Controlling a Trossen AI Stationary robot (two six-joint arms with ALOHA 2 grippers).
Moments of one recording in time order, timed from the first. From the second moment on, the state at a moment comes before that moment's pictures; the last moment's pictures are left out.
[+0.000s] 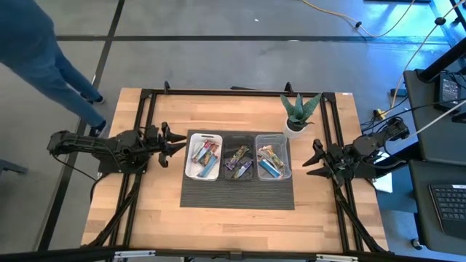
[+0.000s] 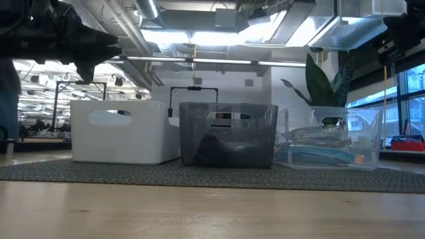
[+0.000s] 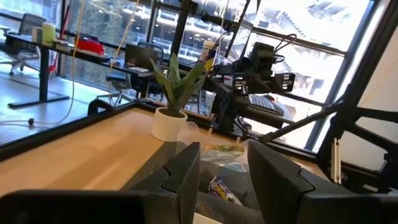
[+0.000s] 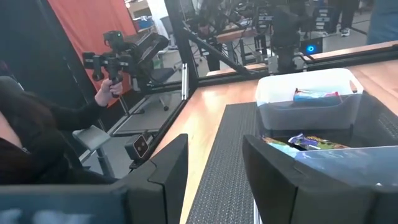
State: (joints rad) left arm -0.03 0.22 0.01 0.31 -0.22 -0.27; right arm 0.52 0.06 0.24 -0.25 0.19 0.28
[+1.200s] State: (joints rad) left arm -0.03 0.00 0.01 0.11 -0.27 -0.24; right arm 0.52 0.00 0.08 -0.18 0.37 0.23
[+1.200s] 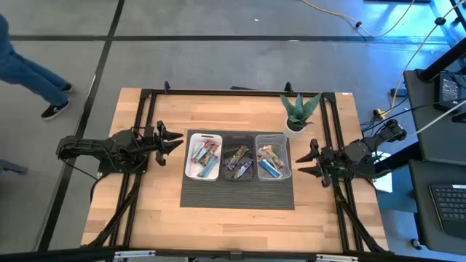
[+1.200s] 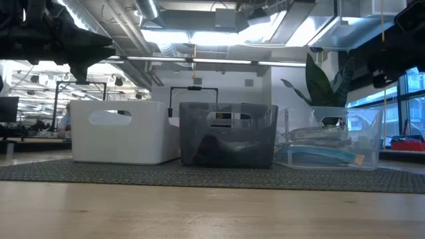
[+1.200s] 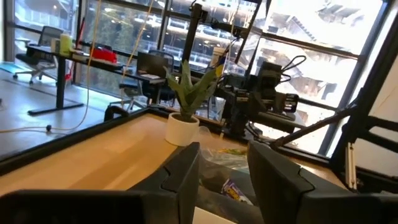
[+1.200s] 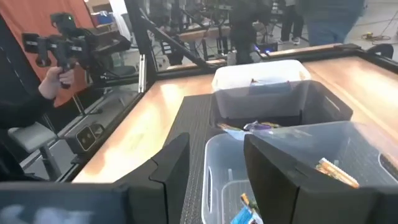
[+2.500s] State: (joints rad) left arm -0.03 0.00 0.01 0.11 -0.27 -0.25; right arm 0.52 0.00 0.01 0.04 0.06 0.04
